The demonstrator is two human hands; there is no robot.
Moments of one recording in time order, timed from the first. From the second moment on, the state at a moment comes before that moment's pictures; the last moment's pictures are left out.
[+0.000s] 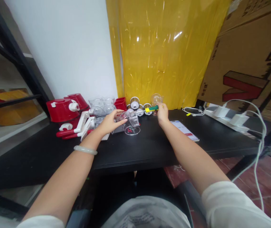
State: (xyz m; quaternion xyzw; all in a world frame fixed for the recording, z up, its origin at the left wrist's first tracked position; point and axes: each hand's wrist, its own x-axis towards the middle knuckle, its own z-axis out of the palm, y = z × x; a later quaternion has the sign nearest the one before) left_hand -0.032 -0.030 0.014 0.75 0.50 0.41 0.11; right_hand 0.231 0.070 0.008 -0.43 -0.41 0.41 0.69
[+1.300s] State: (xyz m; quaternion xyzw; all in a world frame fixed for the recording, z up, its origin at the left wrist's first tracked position) left_hand -0.032 -0.029 0.013 0.75 0.50 0.41 0.10; right_hand 0.232 0.081 -0.001 -0.41 -0.42 0.40 0.70
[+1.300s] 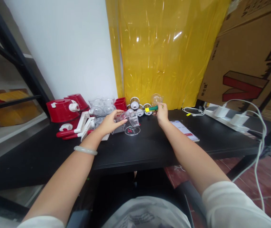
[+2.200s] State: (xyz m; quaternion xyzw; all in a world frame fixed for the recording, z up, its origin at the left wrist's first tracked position) left_hand -0.031 -0.030 0.013 0.75 0.50 0.41 0.11; right_hand 0.231 0.083 -0.004 -0.41 -0.44 0.39 0.69
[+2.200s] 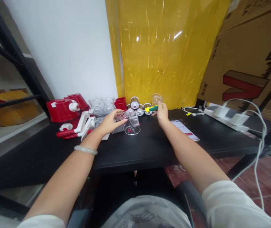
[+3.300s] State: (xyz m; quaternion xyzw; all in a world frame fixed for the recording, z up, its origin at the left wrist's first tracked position) left_hand -0.031 -0.031 0.014 0.76 0.50 0.41 0.10; right_hand 0.232 0.076 0.003 -0.42 -0.41 0.43 0.69
